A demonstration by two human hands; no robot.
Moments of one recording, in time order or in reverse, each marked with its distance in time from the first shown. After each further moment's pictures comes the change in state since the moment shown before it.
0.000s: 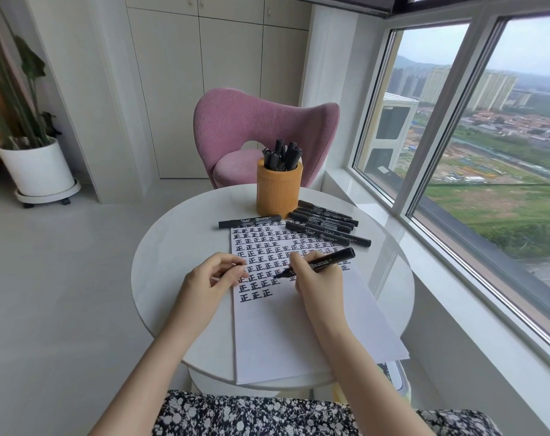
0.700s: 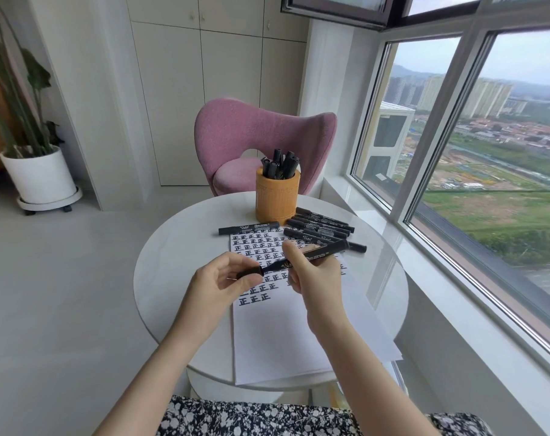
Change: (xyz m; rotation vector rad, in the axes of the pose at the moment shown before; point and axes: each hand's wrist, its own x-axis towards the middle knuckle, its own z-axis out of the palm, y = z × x) left_hand -0.012 0.037 0.008 -0.178 -0.046 0.039; right_hand -0.013 -0.037 0.001 0.233 -0.124 0.010
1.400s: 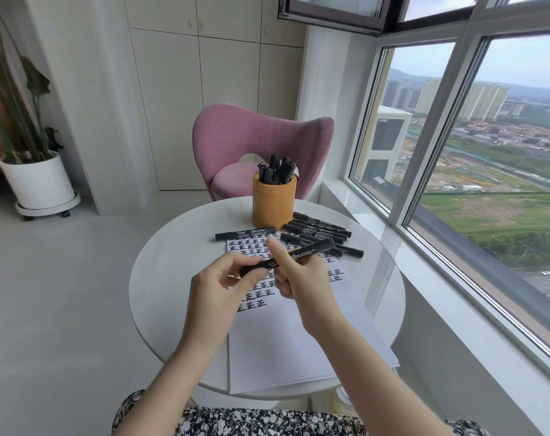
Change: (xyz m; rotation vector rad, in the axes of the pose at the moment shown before) left_hand -0.004 0.014 0.020 0.095 0.188 0.110; right_hand 0.008 -0.006 0.003 -0.072 -0.141 0.099
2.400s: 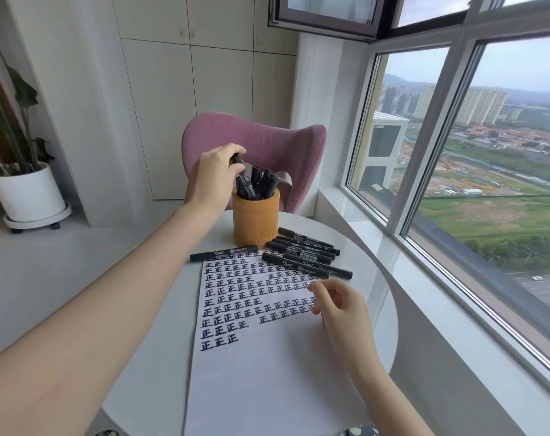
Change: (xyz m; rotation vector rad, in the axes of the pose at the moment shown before) left_hand 0.209 0.024 0.039 0.647 0.101 0.429; right_hand 0.021 0.028 -0.091 -0.381 0.236 -0.121
